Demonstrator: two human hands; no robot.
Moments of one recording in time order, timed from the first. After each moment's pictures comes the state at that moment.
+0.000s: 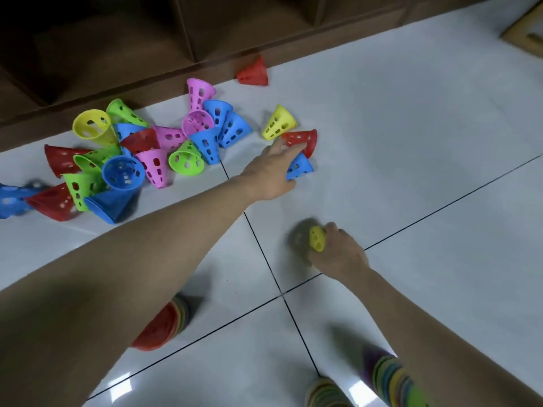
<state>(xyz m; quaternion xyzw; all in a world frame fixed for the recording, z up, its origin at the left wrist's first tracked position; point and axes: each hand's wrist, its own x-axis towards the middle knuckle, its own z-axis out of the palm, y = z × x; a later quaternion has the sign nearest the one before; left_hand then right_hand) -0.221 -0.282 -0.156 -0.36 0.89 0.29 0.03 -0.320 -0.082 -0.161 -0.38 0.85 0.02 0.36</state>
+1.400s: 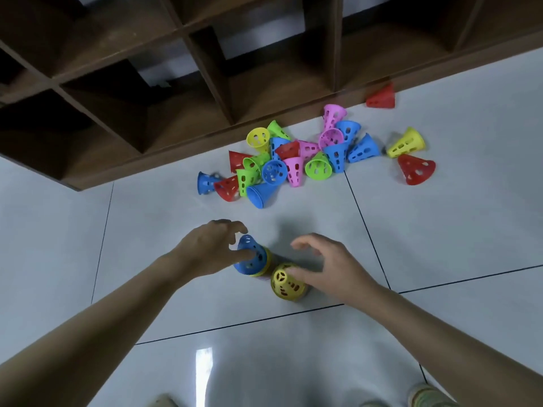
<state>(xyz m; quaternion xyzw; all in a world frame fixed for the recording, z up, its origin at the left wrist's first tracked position) 0.124 -0.171 -0.019 -0.59 0.77 0.20 0.14 -0.126 -0.090 -0.084 -0.62 0.54 -0.31 0.48</state>
